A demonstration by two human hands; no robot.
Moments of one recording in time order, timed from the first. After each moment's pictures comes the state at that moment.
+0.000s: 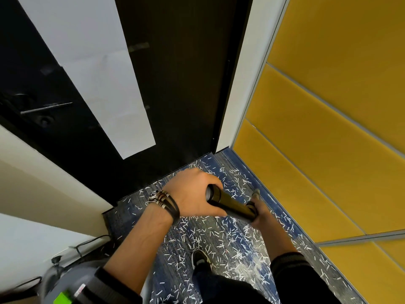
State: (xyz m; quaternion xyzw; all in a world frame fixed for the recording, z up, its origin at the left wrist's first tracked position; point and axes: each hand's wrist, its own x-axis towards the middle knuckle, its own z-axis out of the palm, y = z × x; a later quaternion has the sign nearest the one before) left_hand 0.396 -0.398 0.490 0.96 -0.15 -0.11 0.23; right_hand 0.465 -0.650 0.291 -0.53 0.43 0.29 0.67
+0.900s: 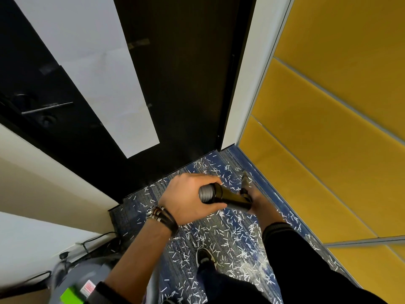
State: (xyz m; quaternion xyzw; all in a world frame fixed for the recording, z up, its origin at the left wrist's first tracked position) left_hand 0.386 -0.402 0.468 0.94 -0.06 0.01 0.33; right_hand 0.517 -0.623 0.281 -0.57 0.41 0.32 0.63
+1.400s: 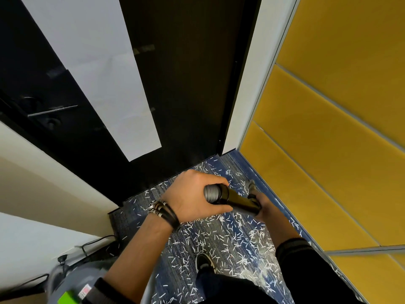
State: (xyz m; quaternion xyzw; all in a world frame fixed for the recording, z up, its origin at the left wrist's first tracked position) left_hand 0.401 -0.395 0.476 0.93 -0.12 -0.01 0.35; right_hand 0.522 -0.647 0.272 -0.60 0.40 0.31 0.62
